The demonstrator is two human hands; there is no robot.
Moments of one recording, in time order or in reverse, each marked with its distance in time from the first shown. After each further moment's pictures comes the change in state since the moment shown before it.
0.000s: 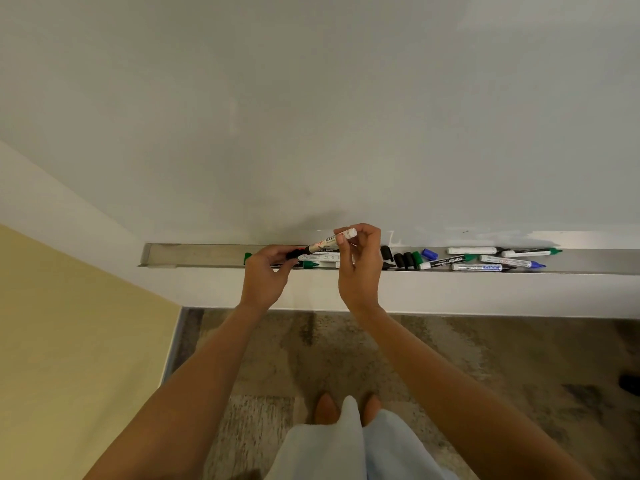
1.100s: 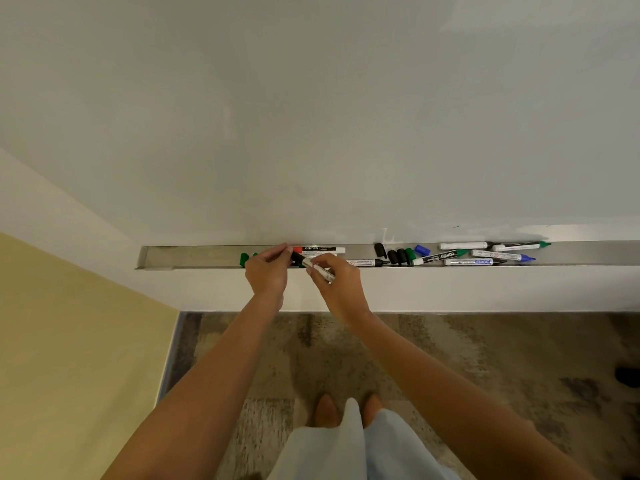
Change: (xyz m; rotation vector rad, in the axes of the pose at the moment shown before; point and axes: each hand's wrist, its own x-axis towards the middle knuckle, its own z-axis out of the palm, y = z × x) left_hand 0.001 0.027 0.028 -0.401 0.338 -0.575; right_hand -0.026 0.012 -0.005 -0.480 -0.304 0.142
